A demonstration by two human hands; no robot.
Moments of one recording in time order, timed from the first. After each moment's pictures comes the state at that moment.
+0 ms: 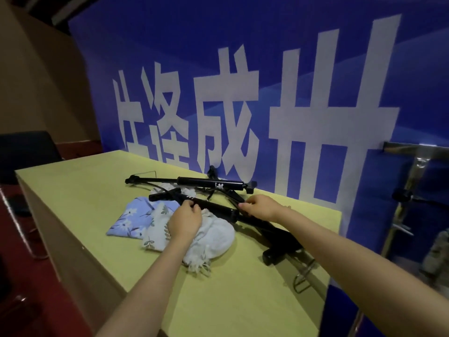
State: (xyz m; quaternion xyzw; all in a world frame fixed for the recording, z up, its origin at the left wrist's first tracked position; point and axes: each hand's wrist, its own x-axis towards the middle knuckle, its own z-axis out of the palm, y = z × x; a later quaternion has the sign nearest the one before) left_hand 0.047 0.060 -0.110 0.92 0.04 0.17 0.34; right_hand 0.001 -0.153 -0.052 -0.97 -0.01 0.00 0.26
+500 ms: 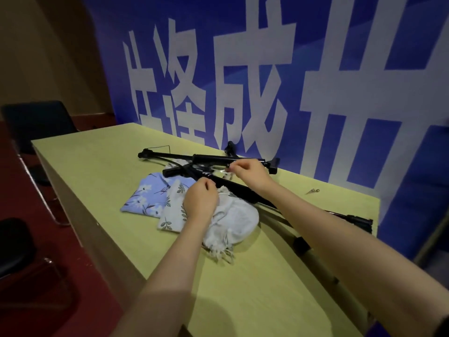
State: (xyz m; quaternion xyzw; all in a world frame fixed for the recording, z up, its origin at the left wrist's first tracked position) left_hand 0.057 0.067 -0.120 0.88 0.05 0.23 0.42; right_hand 0.058 -0.078 -0.061 -0.87 -0.10 -0.13 0.47
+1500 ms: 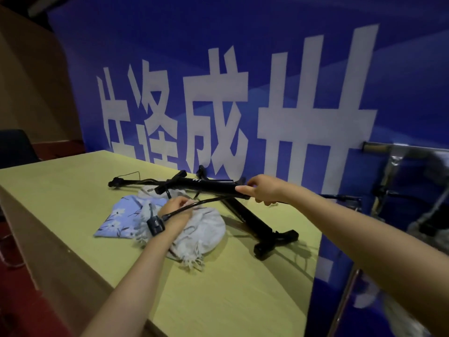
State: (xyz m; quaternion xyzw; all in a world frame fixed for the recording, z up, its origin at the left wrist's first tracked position) left_hand 0.055 0.074 -0.104 0.90 -0.04 0.18 0.38; right_hand -0.037 -0.158 0.009 -0.98 0.00 -0.01 0.20
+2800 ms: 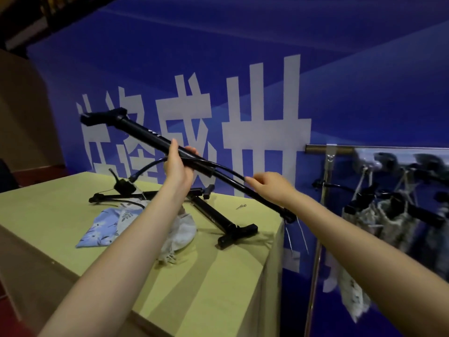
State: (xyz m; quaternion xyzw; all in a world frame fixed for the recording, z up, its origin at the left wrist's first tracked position) left_hand -0.056 -0.029 0.059 0.30 -0.09 0.01 0.95; right_hand -0.133 -0.241 0.012 -0.95 0.00 -0.22 0.20
